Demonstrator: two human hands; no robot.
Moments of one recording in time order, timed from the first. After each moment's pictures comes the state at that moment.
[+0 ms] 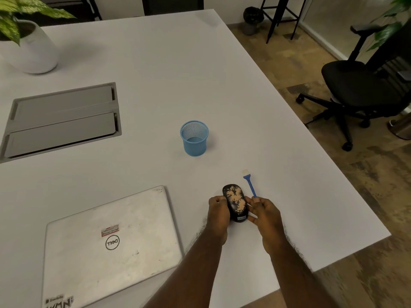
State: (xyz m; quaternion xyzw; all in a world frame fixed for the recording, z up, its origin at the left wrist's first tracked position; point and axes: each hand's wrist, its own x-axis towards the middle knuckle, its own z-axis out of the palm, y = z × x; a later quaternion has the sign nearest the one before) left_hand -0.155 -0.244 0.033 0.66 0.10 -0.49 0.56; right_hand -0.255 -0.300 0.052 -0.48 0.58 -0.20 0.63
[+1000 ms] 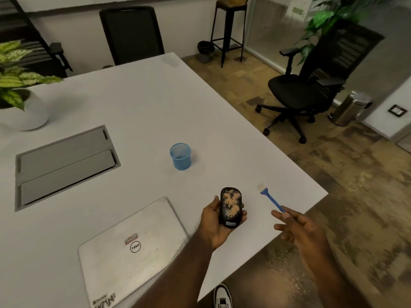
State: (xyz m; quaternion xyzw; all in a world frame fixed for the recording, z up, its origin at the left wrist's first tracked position) left_hand -0.175 -0.153 0.184 0.33 0.14 -0.73 0.59; right_hand -0.385 -0.188 0.237 -0.50 0.58 -0.32 0.56
